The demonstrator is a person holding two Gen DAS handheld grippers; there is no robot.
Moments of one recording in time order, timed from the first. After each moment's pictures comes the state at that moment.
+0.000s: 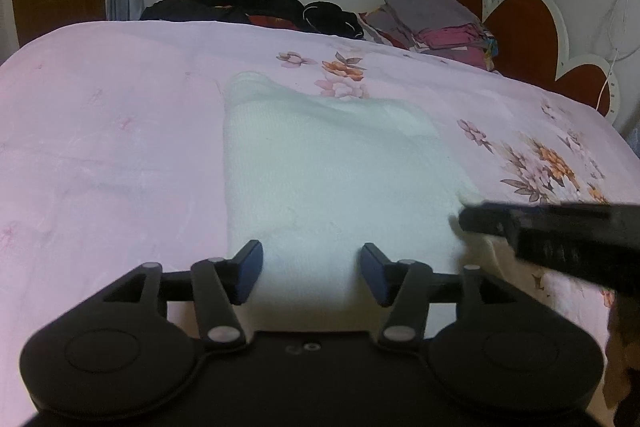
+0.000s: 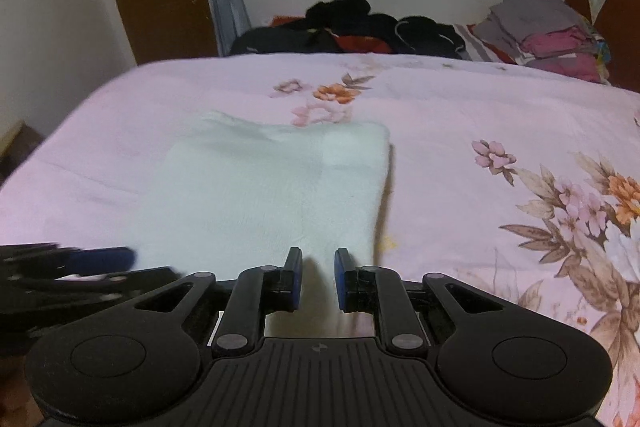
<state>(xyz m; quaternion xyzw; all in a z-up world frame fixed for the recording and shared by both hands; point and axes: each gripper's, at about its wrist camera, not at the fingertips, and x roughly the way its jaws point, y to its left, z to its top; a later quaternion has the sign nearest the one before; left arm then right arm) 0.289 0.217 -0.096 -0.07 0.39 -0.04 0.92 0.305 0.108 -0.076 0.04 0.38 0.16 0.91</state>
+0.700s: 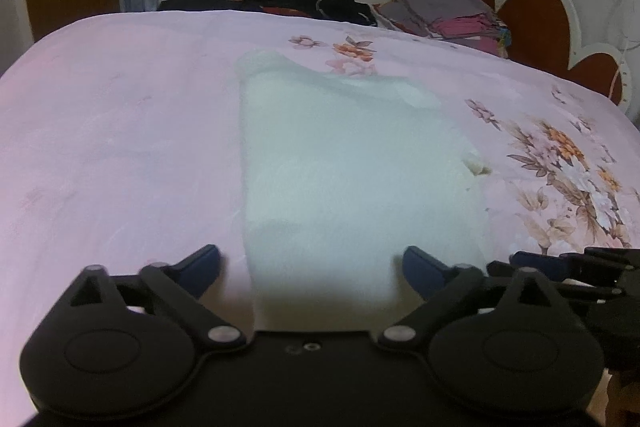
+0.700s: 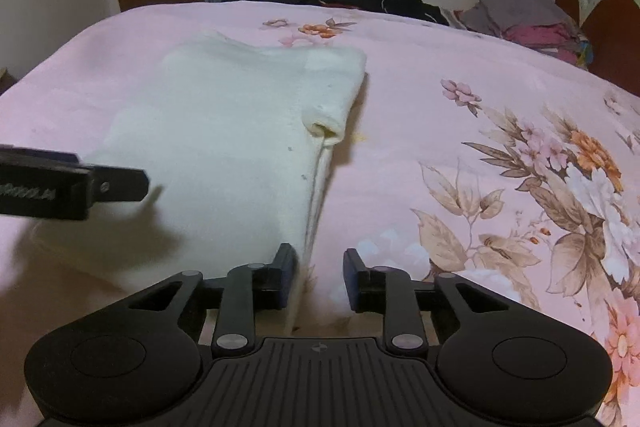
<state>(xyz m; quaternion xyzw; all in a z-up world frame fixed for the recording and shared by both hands) 0.262 0.211 -0.100 -0.06 0.40 0.00 0.91 0.259 0.100 -0.110 0.00 0.42 0.13 0.90</state>
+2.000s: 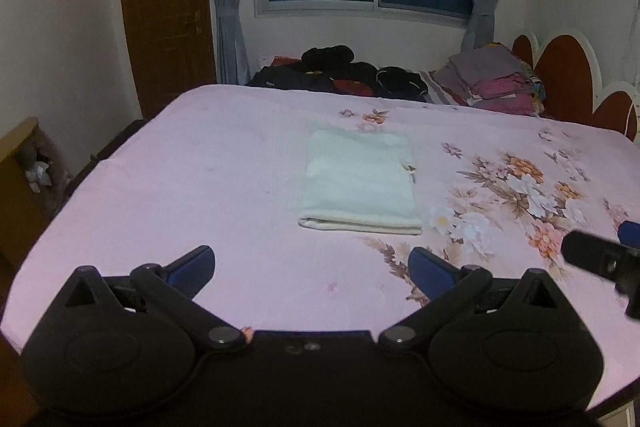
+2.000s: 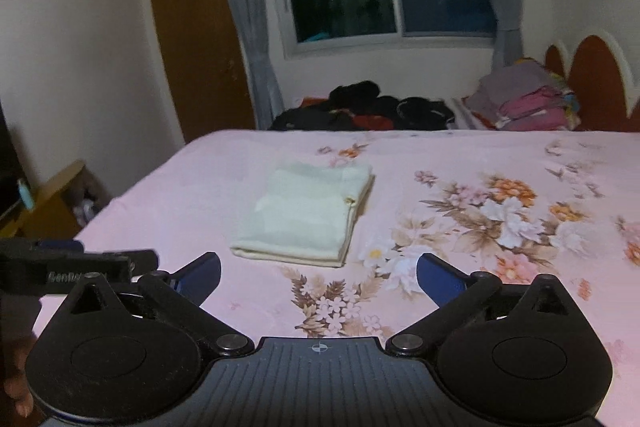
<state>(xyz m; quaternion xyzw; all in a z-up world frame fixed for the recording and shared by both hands) -0.008 0.112 0.048 -0.03 0.31 0.13 0.94 -0.019 0.015 0.068 0.08 0.26 0.18 0.94</state>
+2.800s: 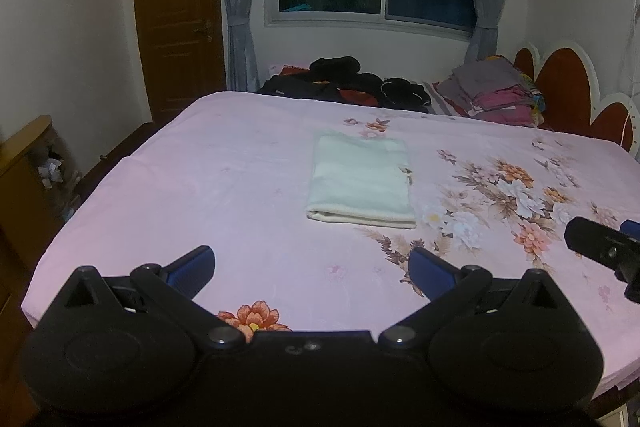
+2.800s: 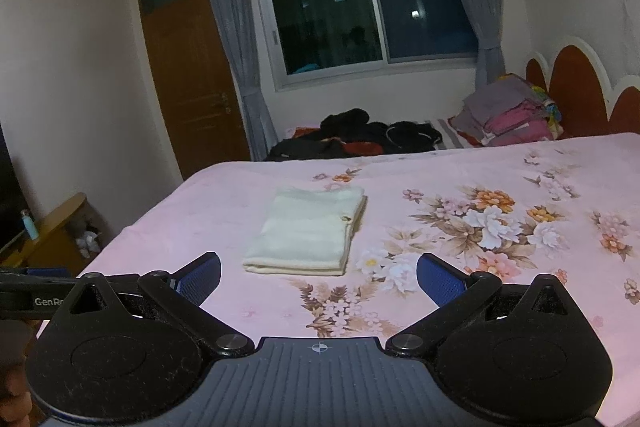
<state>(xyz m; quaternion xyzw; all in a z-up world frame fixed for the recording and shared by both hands) -0.062 0.104 0.068 -0.04 0.30 0.14 0.94 -0.074 0.002 0.092 0.10 0.23 0.17 0.95</state>
